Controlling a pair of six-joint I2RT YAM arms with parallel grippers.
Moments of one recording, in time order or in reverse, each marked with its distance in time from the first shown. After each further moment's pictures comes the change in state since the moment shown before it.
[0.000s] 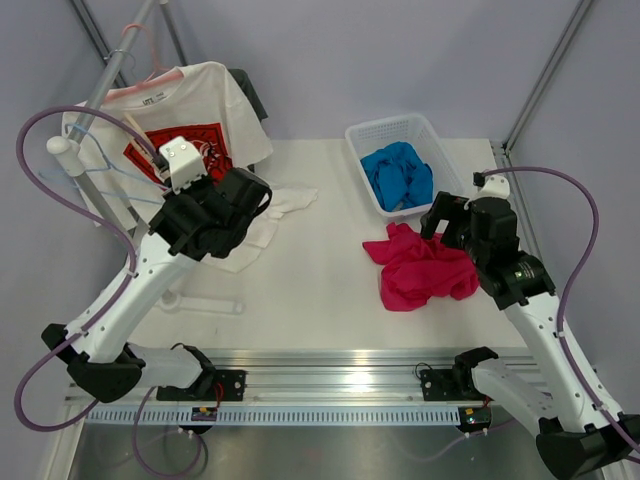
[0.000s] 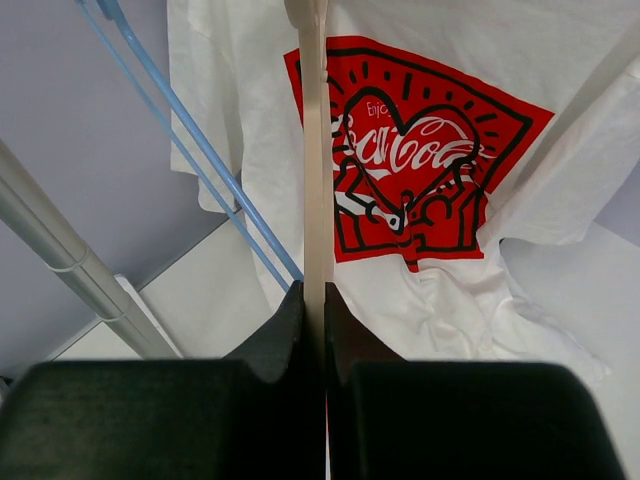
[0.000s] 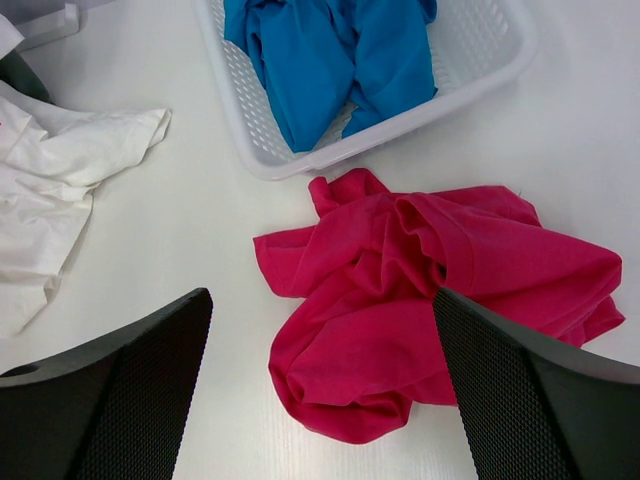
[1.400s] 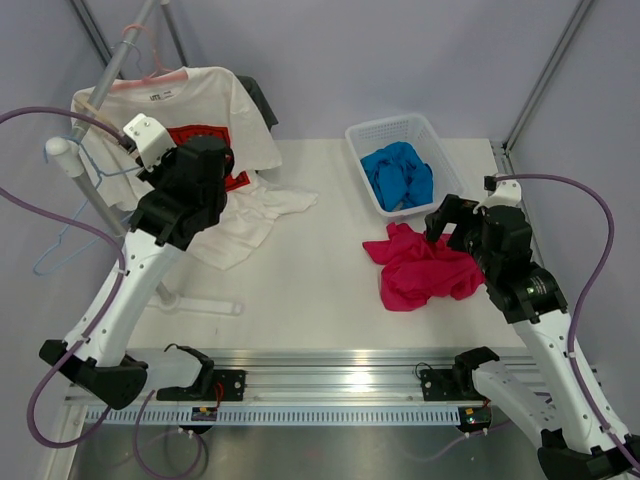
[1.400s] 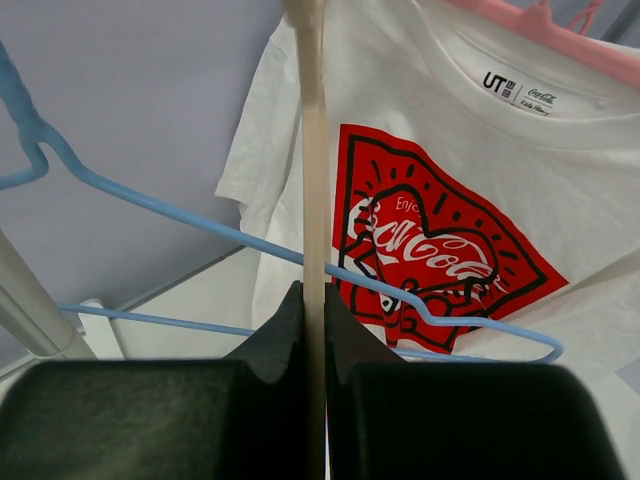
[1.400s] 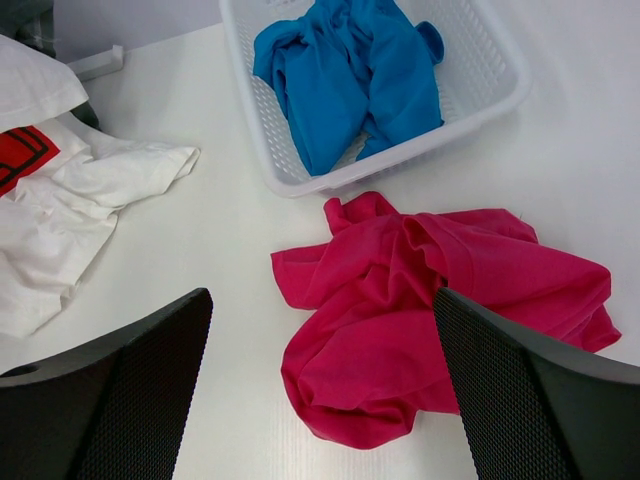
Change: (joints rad) left arm 0.231 -0.032 -0.030 0.491 0.051 0.343; right arm 0.000 -0.094 0.000 0.003 -0.009 -0.011
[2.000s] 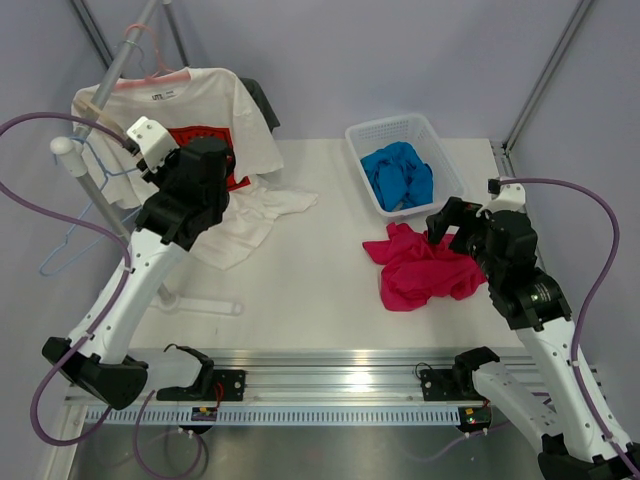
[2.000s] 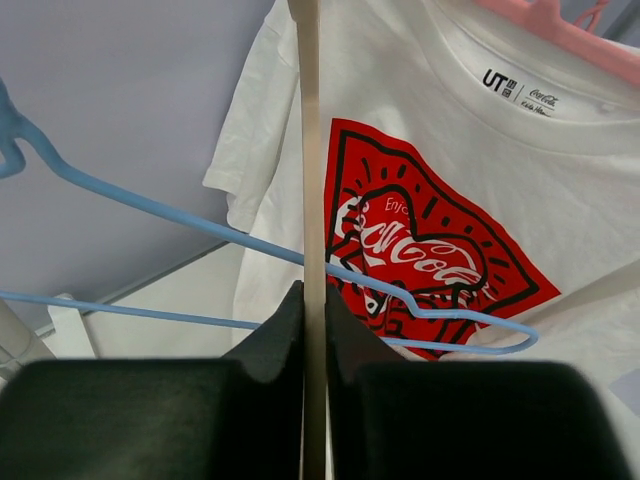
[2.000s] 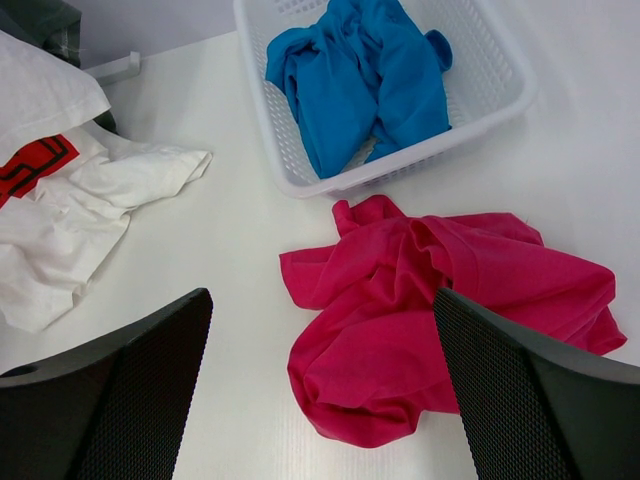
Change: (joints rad) left arm 0.022 0.002 -0.074 0.097 0.027 -0.015; right arm 0.000 -0.037 -0.008 0.001 -0.017 0.000
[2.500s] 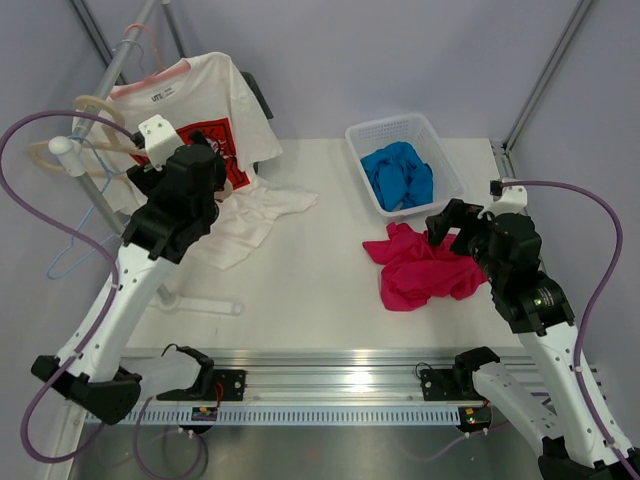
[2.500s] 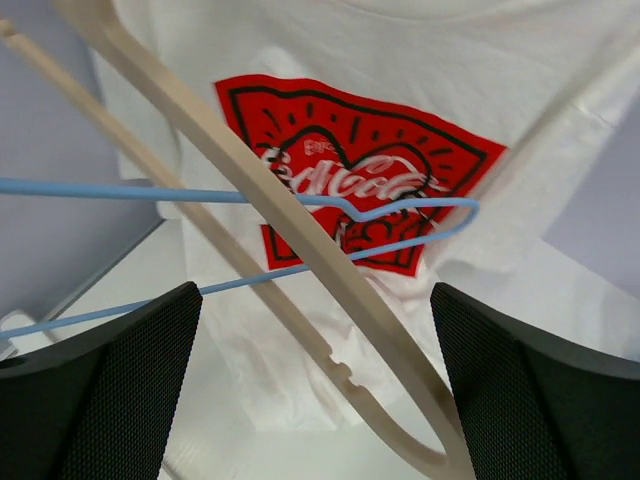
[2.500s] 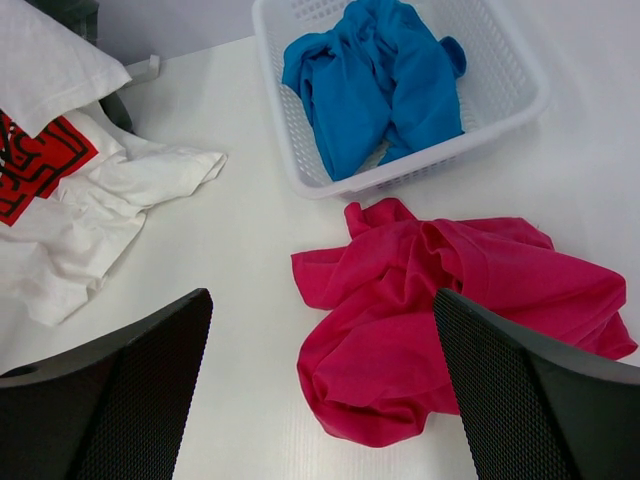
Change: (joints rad) left arm 0.000 -0.063 -0.034 0.011 0.286 0.137; right arm 0.000 -0.024 0.000 0.000 -0.021 0.000
